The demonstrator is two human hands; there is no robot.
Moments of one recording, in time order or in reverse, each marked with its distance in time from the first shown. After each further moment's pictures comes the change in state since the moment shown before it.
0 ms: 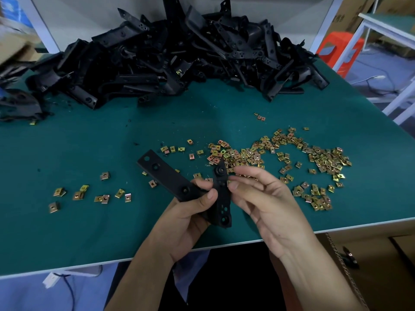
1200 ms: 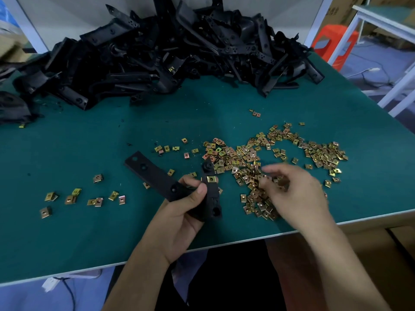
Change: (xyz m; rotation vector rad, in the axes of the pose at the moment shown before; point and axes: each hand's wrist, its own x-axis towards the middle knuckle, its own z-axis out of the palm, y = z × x) left_hand 0.003 0.001 -0.001 -0.090 0.081 -0.034; right_hand 0.017 -0.016 -0.055 -1.251 0.321 -0.241
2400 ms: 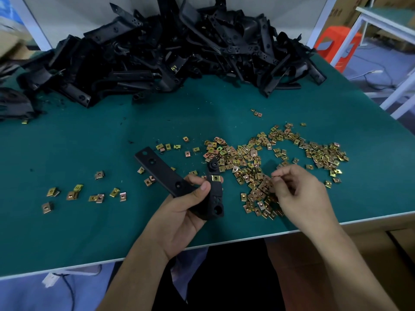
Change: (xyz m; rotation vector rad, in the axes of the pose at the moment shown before) left_hand 0.002 0.000 0.001 -0.062 -0.030 -0.067; right_hand 0.006 0.033 0.004 0.097 0.074 -0.061
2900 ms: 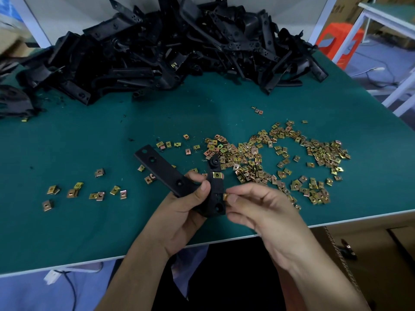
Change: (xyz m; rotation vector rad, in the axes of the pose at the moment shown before) left_hand 0.002 -0.003 -0.005 0.150 -0.060 0.068; right_hand -0.048 -0.065 0.020 0.944 -0.411 0.391
